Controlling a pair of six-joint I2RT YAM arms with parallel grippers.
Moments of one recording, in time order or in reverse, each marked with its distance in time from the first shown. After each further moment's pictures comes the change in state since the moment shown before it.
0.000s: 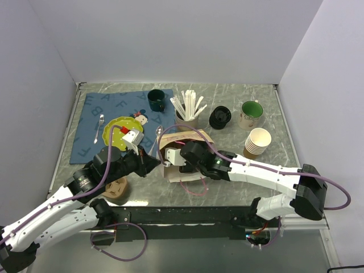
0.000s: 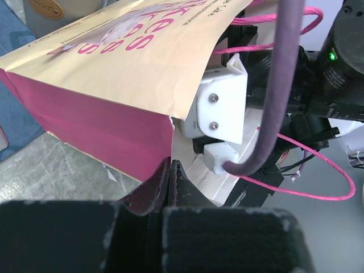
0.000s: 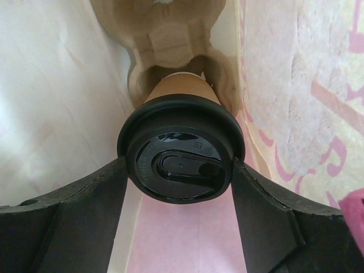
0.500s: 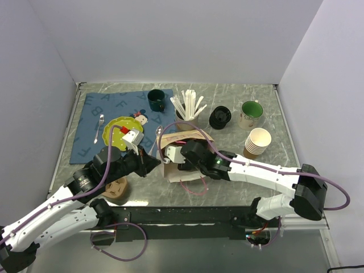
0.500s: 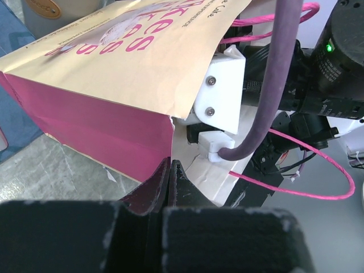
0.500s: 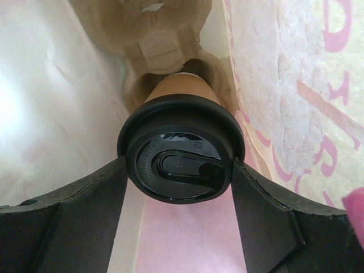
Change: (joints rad) left arm 0.000 0.000 0.000 0.003 0.001 0.000; right arm -0.017 0.002 -0.018 0.066 -0.002 0.040
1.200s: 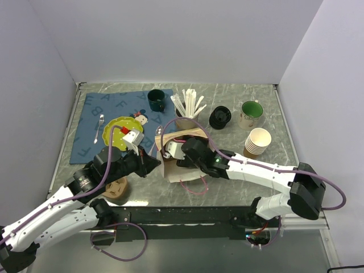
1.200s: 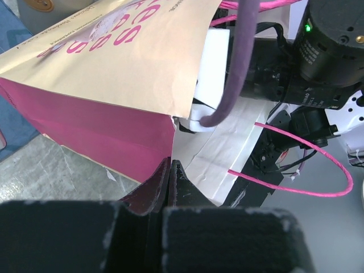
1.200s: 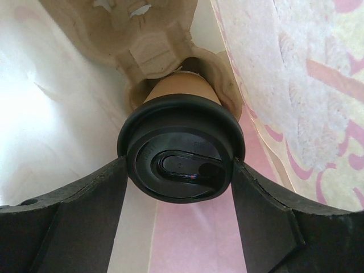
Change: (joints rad) left arm 0.000 -0.002 -0.006 0.002 0.006 0.000; right arm -0.042 0.022 -0.030 0.097 -0.021 0.055
